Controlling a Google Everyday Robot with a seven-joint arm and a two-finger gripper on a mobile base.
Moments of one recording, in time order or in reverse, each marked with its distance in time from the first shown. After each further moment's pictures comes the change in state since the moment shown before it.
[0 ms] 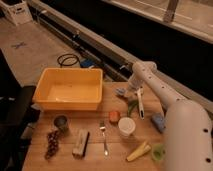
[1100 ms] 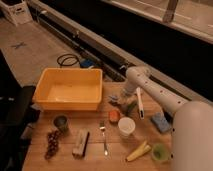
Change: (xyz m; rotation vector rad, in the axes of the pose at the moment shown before) arm -0.023 0.063 0.007 -0.075 -0.009 -0.055
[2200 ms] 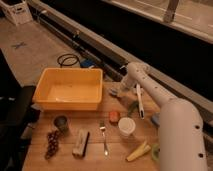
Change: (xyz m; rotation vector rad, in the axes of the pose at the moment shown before) arm -0.018 -0.049 0.014 0.051 -0.081 0.022
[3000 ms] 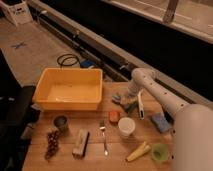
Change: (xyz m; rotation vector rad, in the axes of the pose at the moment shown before) arm 0.043 0.032 -0.012 -0.053 0.031 0.052
